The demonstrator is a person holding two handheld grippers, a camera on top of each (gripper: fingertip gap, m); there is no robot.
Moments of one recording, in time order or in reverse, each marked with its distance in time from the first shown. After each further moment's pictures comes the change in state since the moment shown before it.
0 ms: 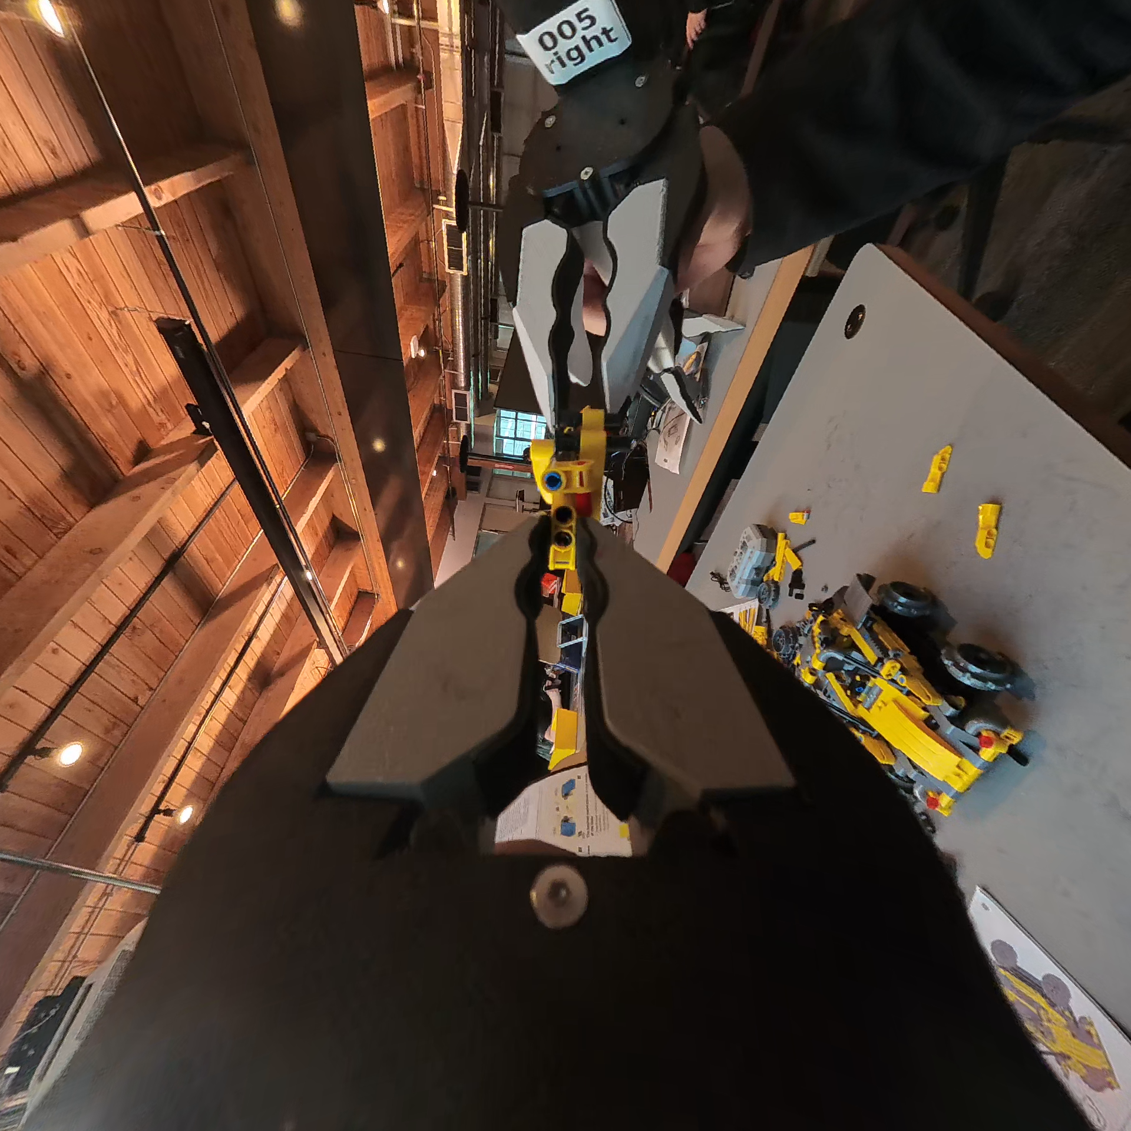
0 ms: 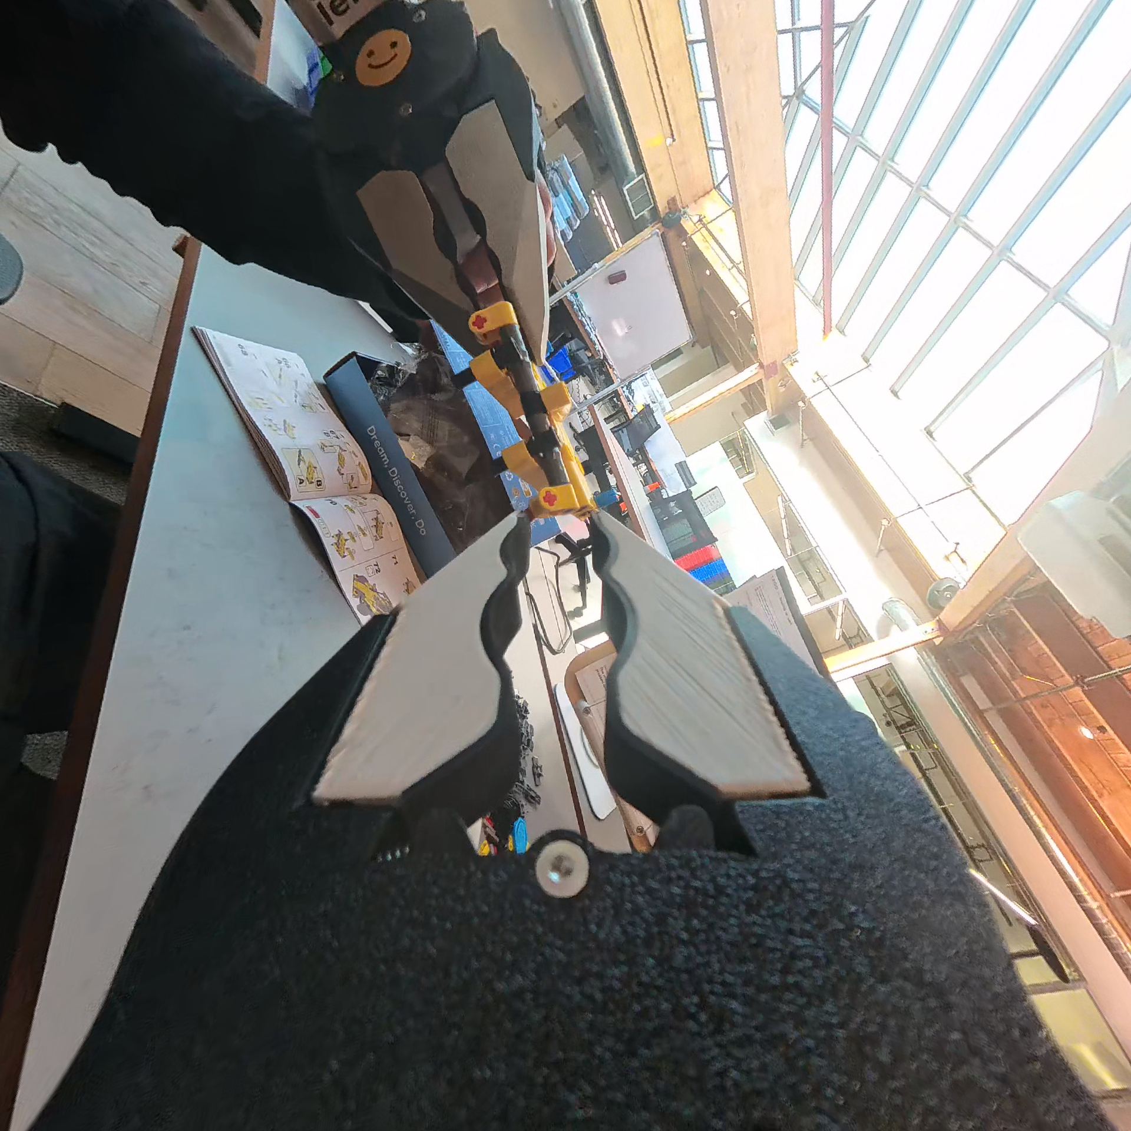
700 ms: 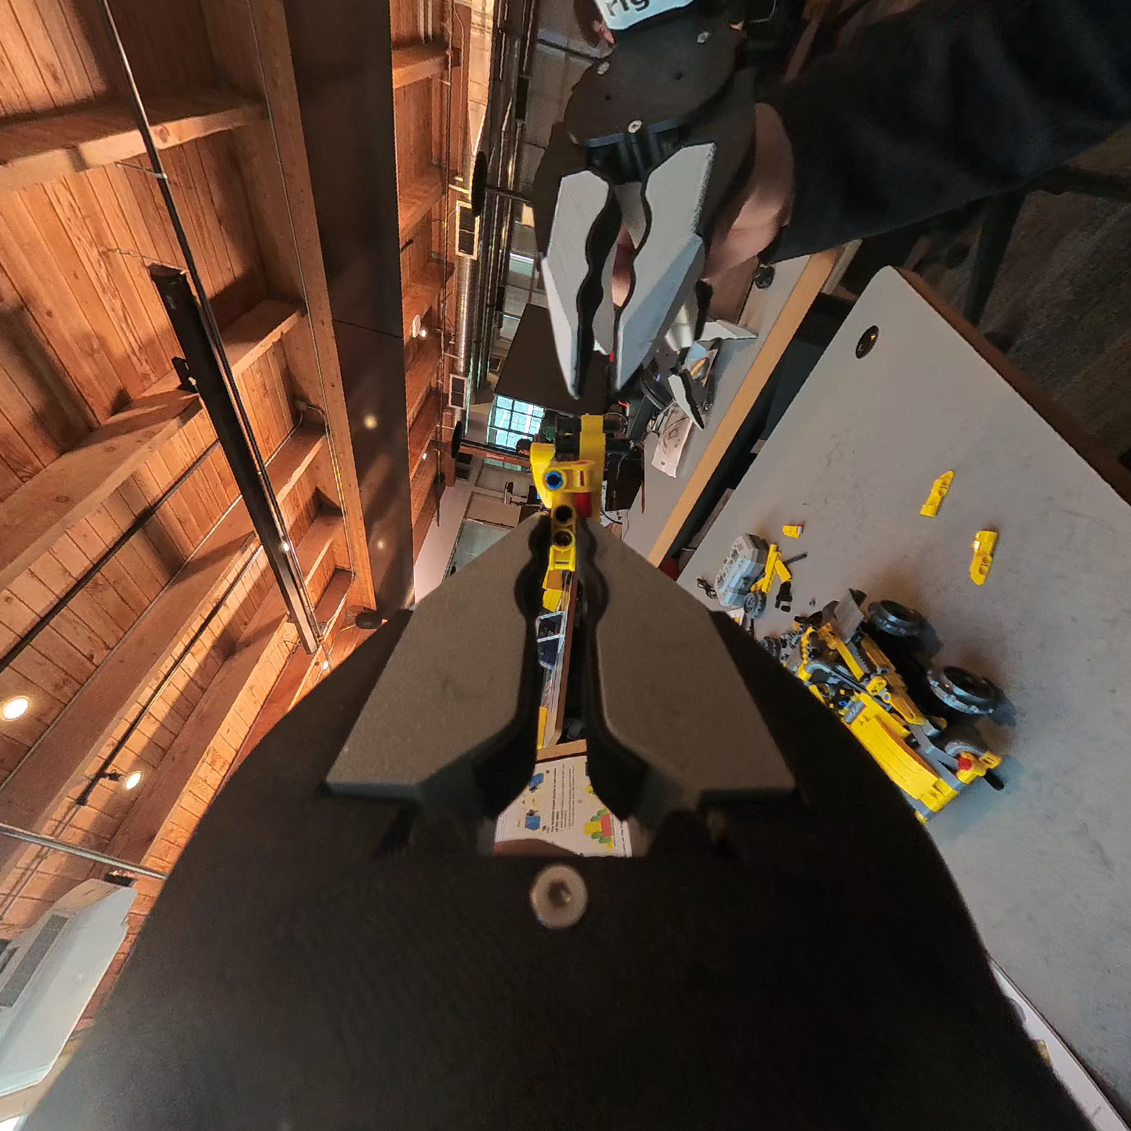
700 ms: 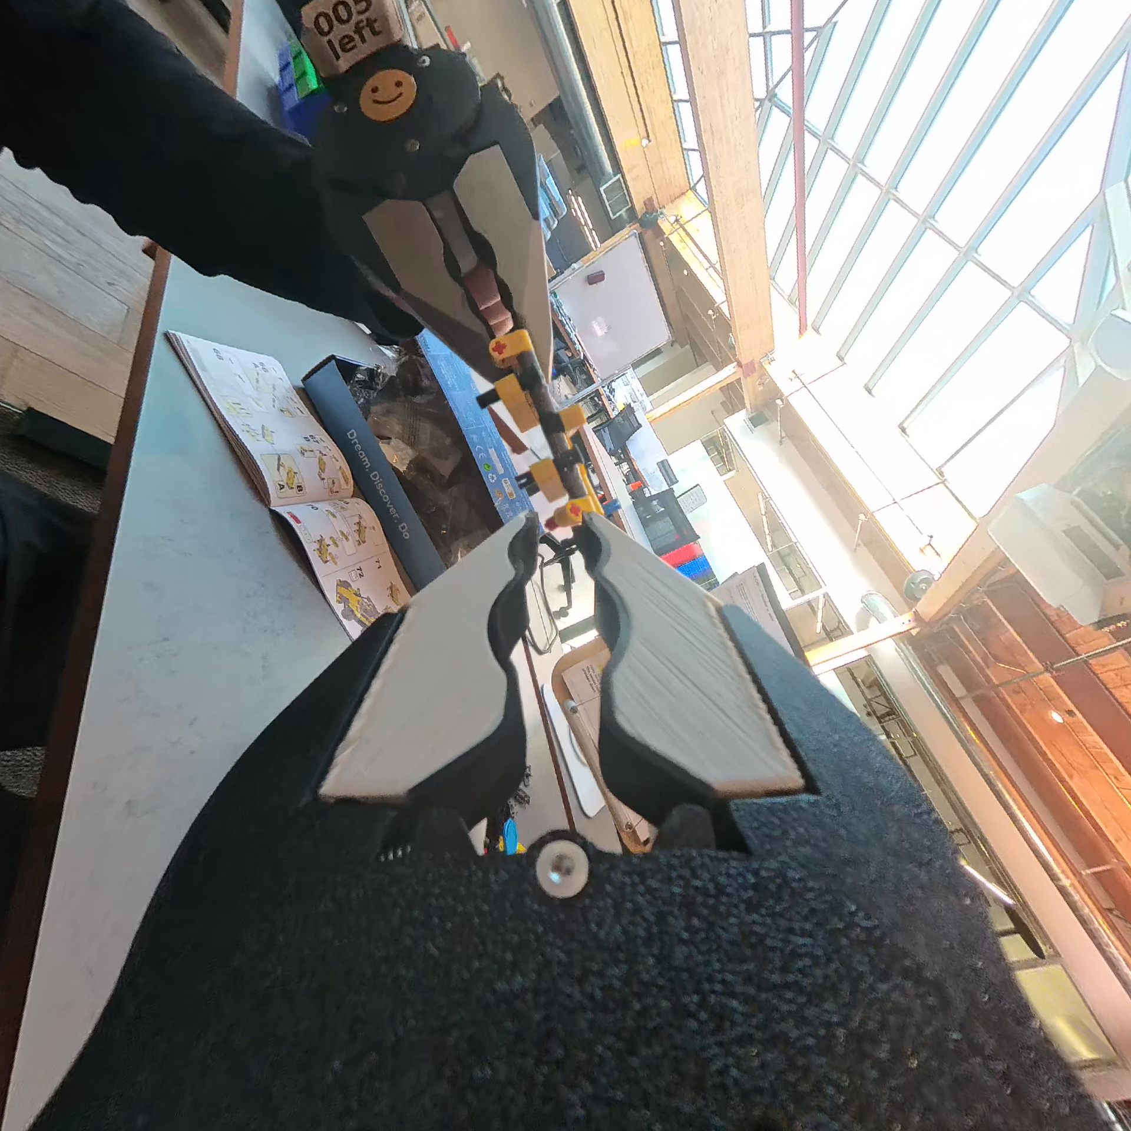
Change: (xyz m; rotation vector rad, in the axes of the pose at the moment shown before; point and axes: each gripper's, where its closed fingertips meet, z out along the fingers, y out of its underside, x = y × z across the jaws) left arm -0.006 0.012 0.002 -0.005 -0.020 -0.101; right arm 0.005 -0.003 -0.003 0.000 0.038 -0.001
